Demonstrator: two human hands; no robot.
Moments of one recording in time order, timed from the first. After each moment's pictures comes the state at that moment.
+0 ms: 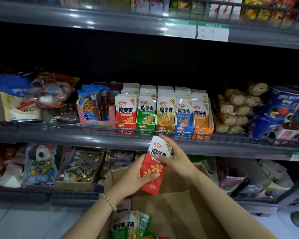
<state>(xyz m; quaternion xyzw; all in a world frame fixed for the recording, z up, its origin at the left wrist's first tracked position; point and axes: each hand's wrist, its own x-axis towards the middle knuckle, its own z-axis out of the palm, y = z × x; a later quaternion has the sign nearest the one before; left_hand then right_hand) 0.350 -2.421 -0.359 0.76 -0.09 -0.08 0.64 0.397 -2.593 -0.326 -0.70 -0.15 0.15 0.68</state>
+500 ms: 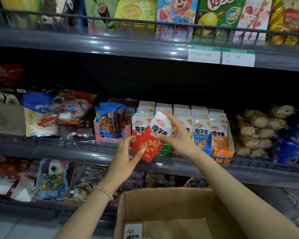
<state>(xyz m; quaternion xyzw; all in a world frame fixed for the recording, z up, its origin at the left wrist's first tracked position) 0.406 -2.345 -0.308 0.85 -0.03 0.17 0.49 0.468 -2.527 -0.240 -0.69 -0.29 0.04 0.66</state>
